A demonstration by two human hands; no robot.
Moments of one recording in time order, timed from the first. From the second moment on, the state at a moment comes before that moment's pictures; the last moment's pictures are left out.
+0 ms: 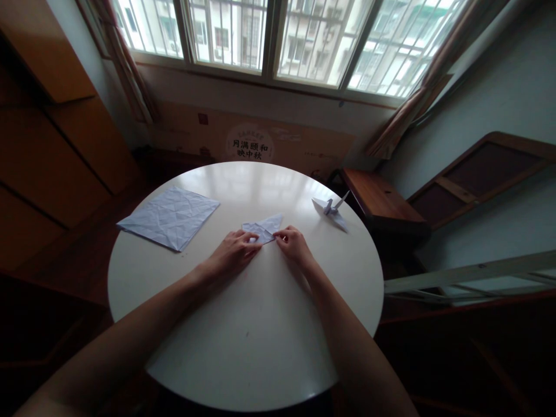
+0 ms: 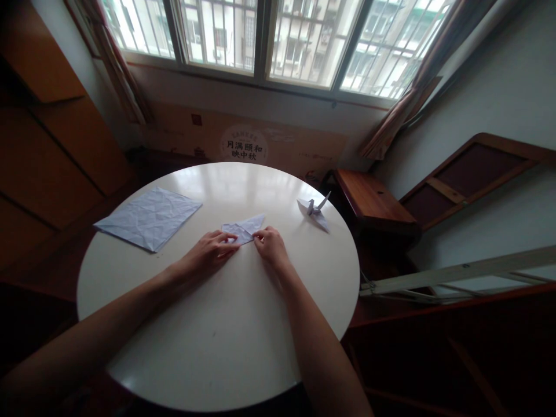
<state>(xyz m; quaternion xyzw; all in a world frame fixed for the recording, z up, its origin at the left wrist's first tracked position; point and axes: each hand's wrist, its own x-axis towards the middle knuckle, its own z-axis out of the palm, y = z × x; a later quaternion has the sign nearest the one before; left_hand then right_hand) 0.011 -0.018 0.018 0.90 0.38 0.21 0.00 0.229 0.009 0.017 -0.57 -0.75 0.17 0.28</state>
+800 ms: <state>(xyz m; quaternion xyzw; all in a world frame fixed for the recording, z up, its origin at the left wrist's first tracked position) 0.007 -0.018 0.023 0.90 0.38 0.20 0.05 0.233 0.011 0.019 -0.59 -0.73 0.20 0.29</state>
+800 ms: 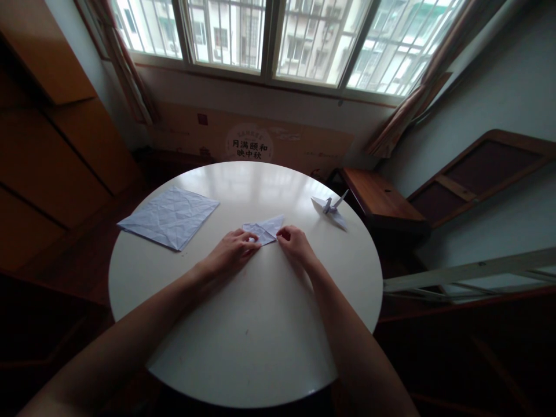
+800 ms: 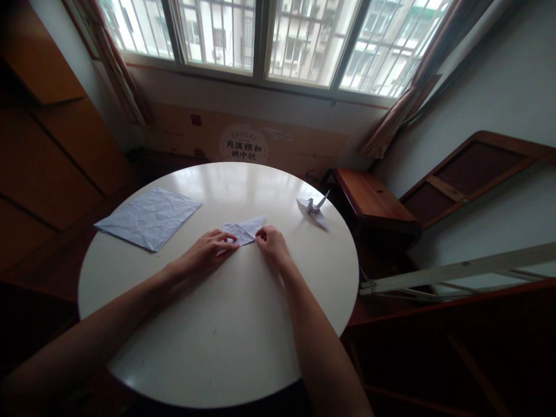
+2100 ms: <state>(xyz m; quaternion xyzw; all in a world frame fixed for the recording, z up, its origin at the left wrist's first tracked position) -0.003 -0.009 0.022 0.90 0.38 0.21 0.05 0.230 0.014 0.008 -0.57 -0.73 0.10 0.36</state>
